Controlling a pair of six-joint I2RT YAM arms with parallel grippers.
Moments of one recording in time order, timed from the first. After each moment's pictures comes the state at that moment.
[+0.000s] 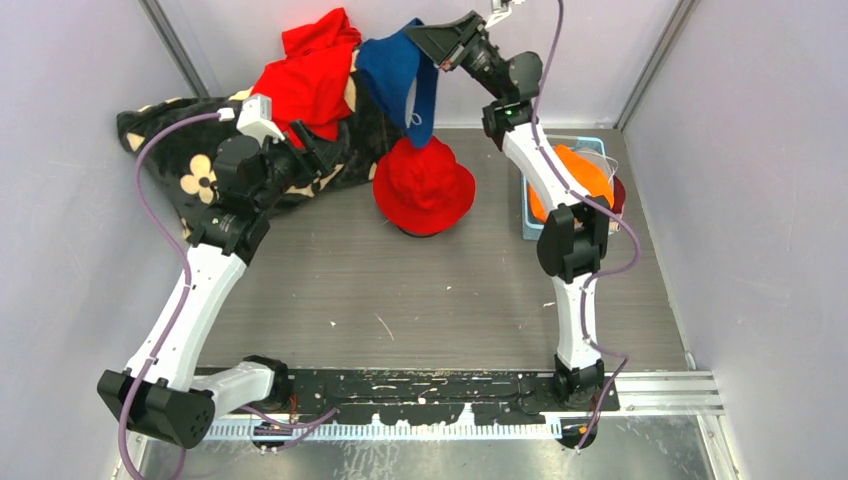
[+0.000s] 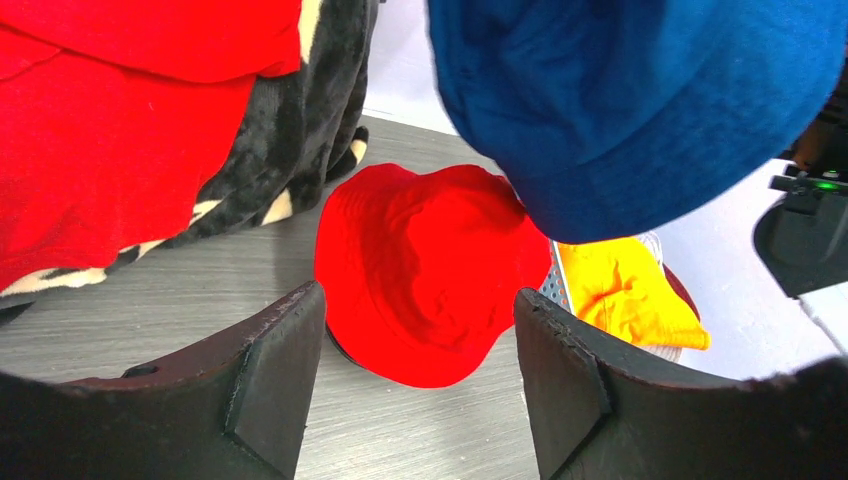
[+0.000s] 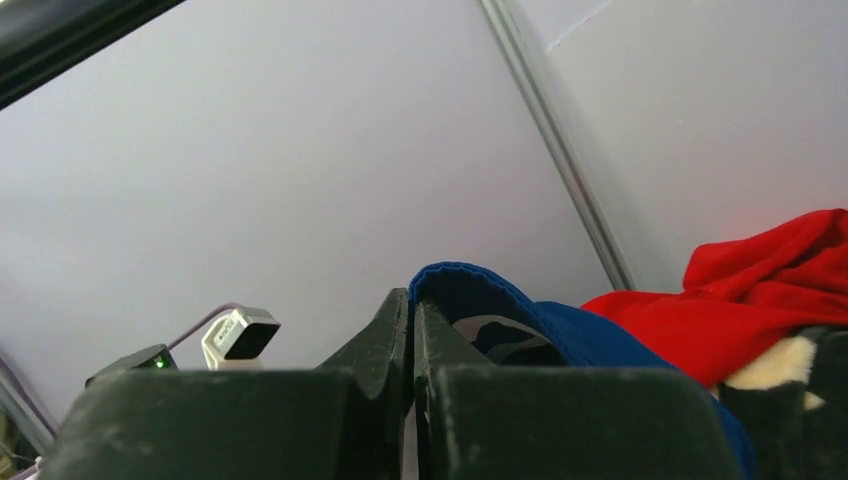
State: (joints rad) left arm -0.27 1.13 1.23 -0.23 0.07 -0.54; right arm 0.33 2.17 2.18 0.79 -0.65 1.11
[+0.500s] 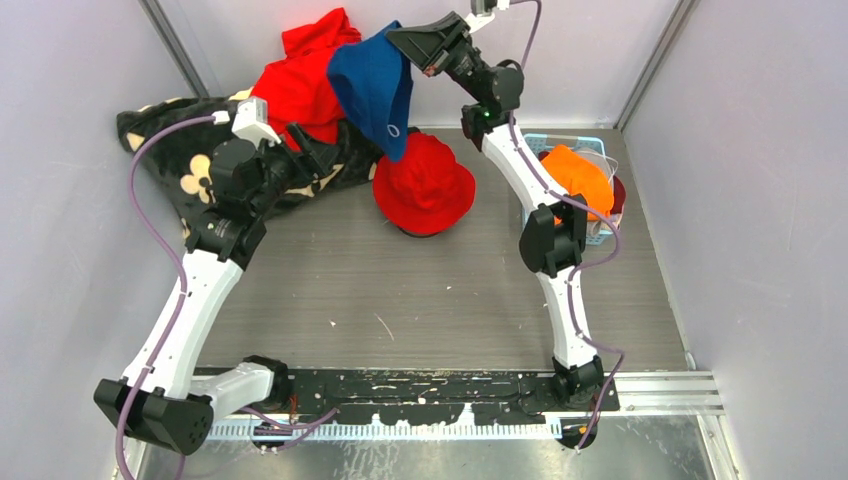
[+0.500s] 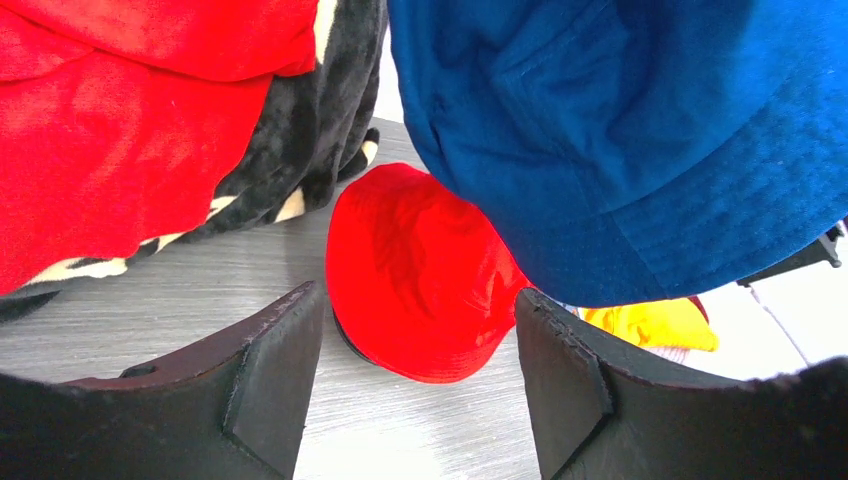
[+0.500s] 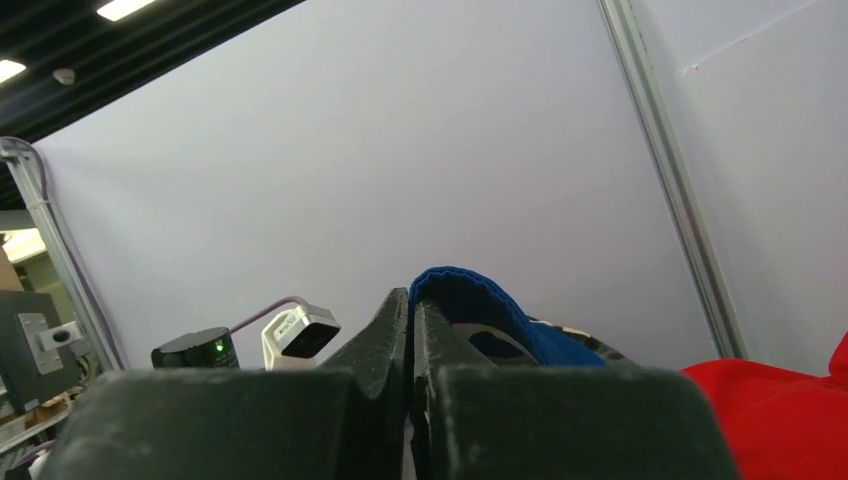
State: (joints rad) left arm -0.27 1.10 1.23 -0.26 0.04 -0.52; right arm 0.41 2.31 2.36 0.98 -0.66 1.22
